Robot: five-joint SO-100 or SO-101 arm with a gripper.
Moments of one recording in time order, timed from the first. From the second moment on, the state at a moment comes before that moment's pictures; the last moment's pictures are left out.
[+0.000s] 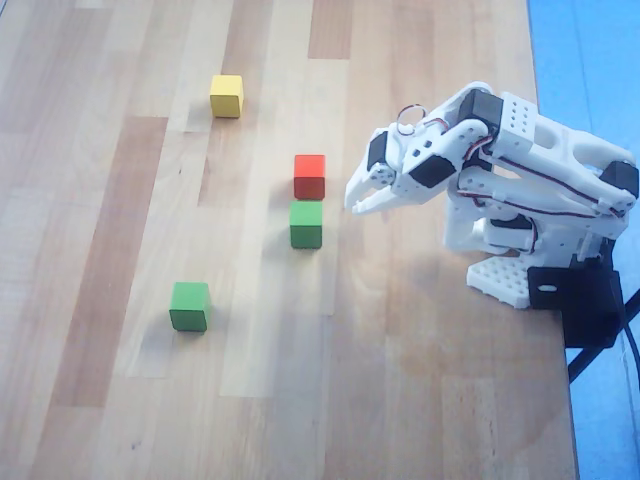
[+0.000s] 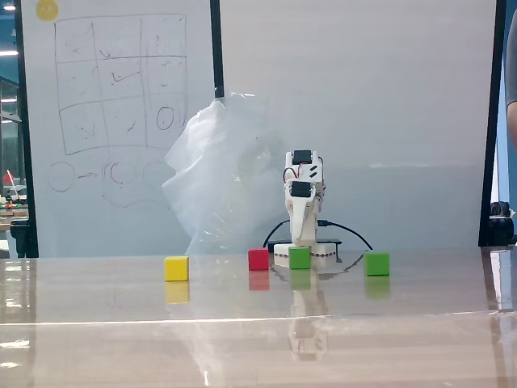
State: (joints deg) arm 5.1 195.9 175.5 74.3 -8.4
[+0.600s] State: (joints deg) arm 5.1 195.9 175.5 74.3 -8.4
